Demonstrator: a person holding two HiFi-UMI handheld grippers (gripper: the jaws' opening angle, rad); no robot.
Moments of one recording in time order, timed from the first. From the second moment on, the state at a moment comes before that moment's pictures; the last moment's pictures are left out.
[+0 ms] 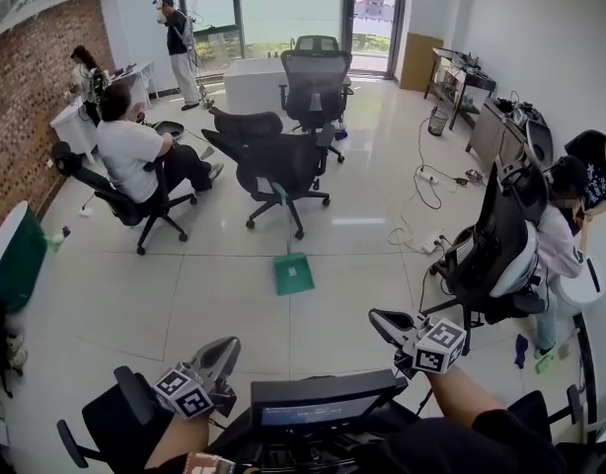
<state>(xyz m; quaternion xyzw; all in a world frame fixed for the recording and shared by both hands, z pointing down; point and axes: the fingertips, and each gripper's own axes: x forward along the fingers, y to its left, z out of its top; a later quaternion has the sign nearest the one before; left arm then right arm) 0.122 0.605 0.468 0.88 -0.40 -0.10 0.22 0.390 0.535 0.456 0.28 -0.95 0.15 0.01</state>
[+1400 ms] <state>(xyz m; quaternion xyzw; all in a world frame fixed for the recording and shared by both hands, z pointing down) -0.065 0.057 0.476 0.84 -0.48 -0.10 0.22 0.172 -0.045 0.486 0.17 -0.97 0.17 0.04</state>
